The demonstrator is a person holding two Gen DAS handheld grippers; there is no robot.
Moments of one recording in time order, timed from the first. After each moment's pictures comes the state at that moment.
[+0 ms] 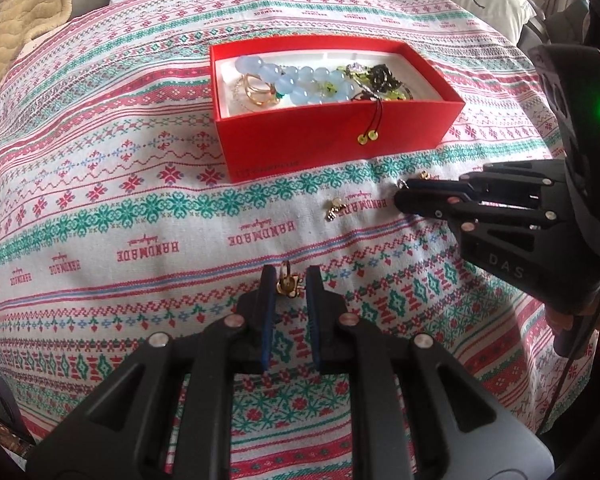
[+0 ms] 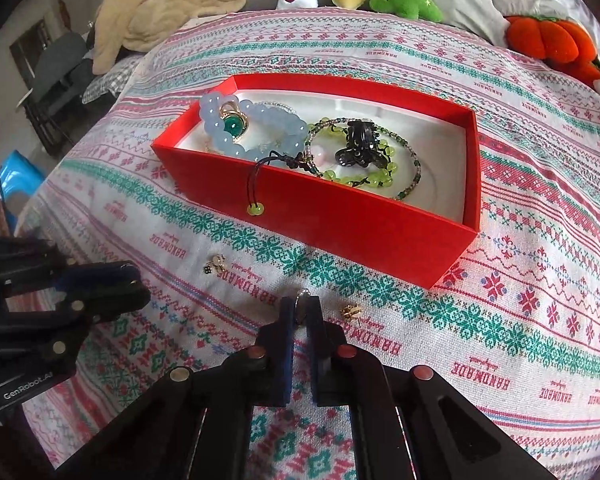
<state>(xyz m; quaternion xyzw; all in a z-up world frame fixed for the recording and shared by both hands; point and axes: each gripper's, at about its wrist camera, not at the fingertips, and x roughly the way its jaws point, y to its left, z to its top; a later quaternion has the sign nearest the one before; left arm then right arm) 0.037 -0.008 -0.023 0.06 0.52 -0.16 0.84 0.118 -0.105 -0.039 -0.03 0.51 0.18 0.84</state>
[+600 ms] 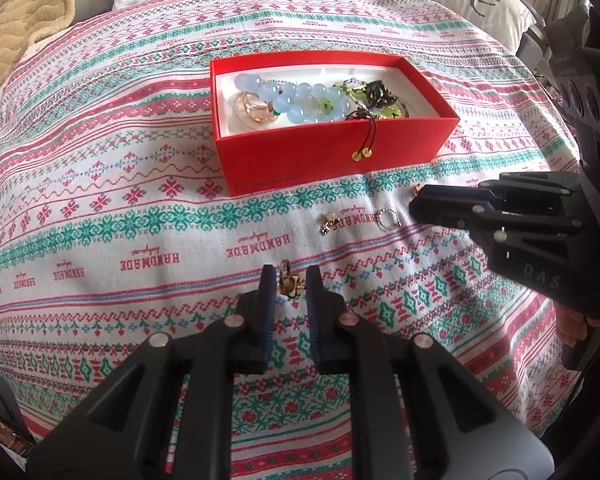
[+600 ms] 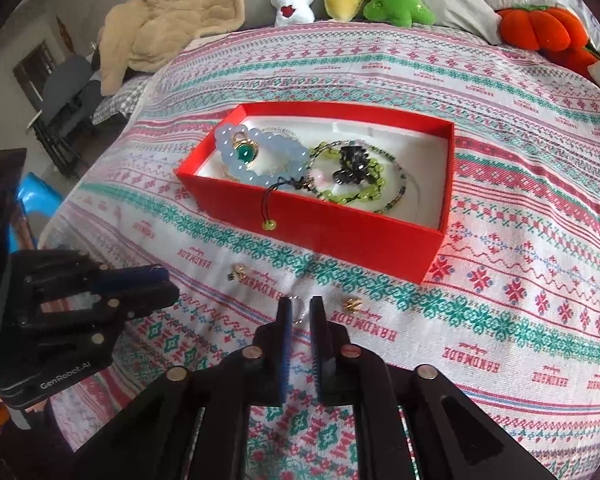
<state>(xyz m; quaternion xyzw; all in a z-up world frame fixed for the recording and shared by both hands) 0.041 -0.007 -0.014 0.06 0.52 -0.17 0.84 0.099 -0.139 -0.017 0.00 0.51 0.20 0.84</state>
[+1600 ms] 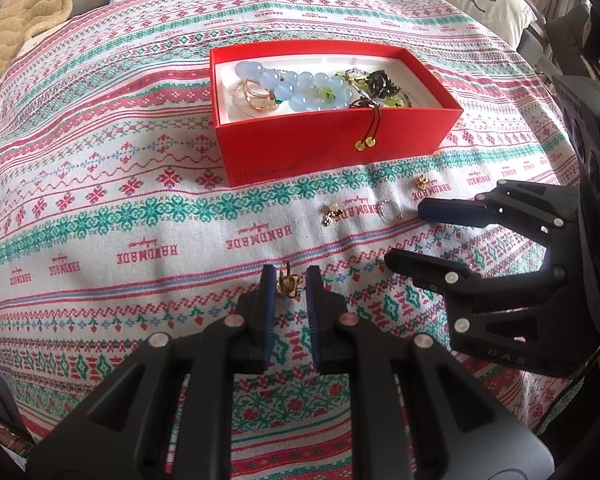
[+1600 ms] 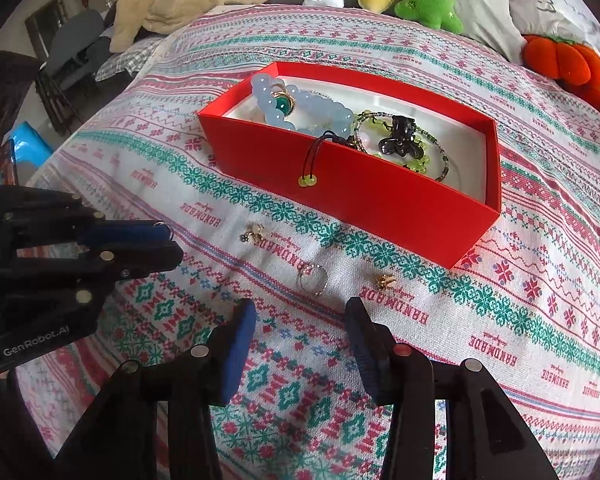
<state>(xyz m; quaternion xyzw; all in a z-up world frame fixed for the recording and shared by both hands) 0.038 -0.009 -0.020 0.06 0.53 -0.17 0.83 0.076 -0.107 -0.032 -0.08 0.51 0.19 0.84</state>
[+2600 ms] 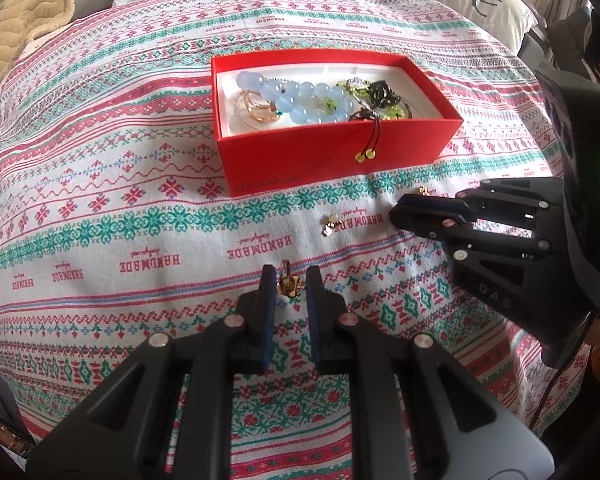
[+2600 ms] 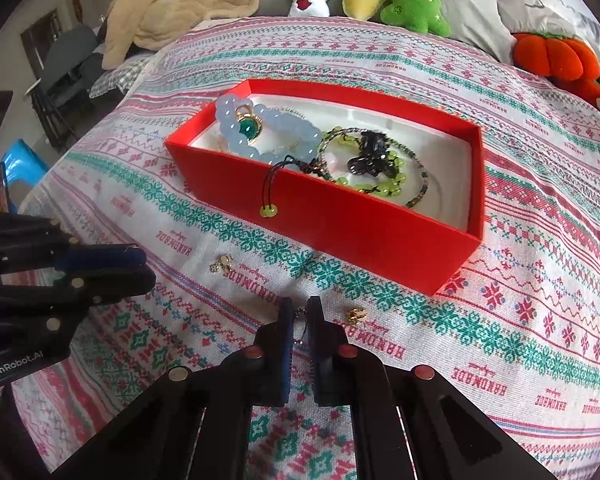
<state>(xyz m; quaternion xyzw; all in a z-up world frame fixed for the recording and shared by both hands) 0.044 -0.008 -0.016 0.05 0.52 -0.16 0.84 0.099 -0.117 -0.031 -0.06 0.49 0.18 0.85</state>
